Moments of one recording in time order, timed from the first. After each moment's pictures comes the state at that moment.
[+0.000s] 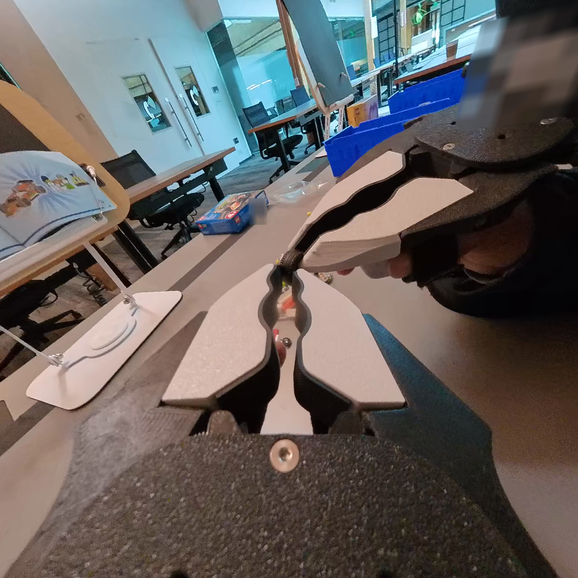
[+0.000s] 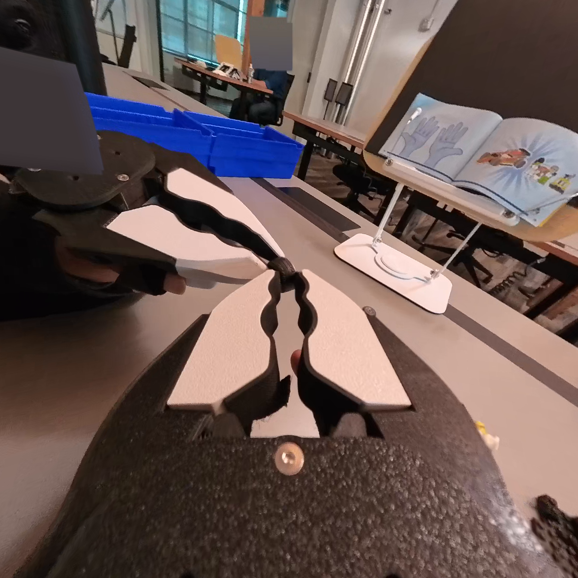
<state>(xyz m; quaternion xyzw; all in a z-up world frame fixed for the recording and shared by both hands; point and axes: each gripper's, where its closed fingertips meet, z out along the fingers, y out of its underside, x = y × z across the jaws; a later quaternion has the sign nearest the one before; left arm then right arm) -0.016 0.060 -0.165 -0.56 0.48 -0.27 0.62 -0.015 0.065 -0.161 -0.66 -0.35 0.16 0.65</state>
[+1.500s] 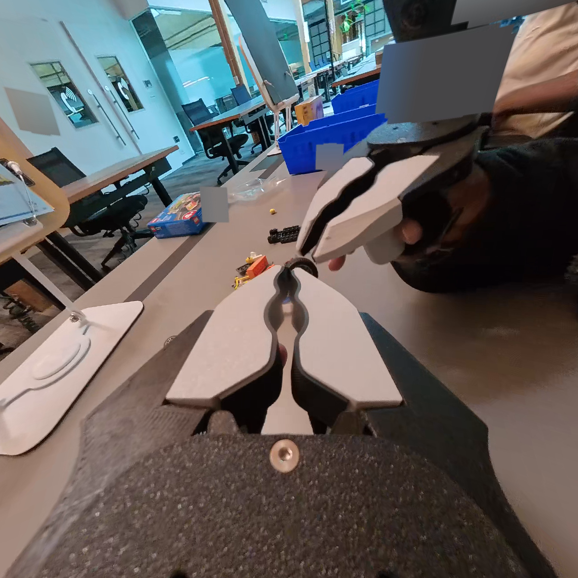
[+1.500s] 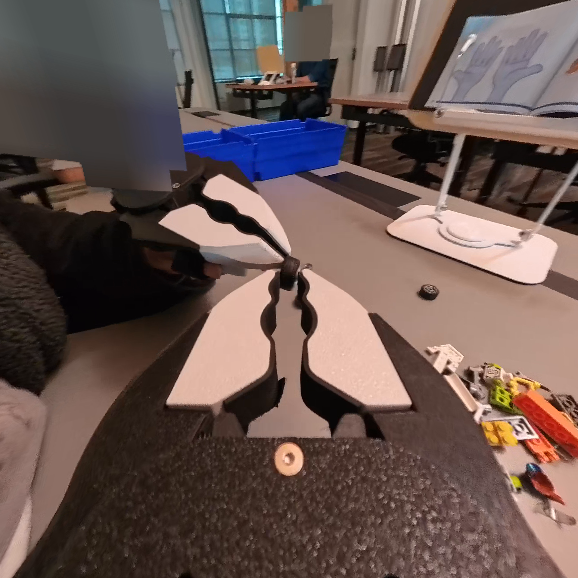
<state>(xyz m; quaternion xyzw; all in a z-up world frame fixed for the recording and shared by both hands) -0.017 0.065 -0.177 -0.53 0.53 -0.32 0.57 -0.014 0.055 -0.174 -0.68 -0.33 0.30 0.58</state>
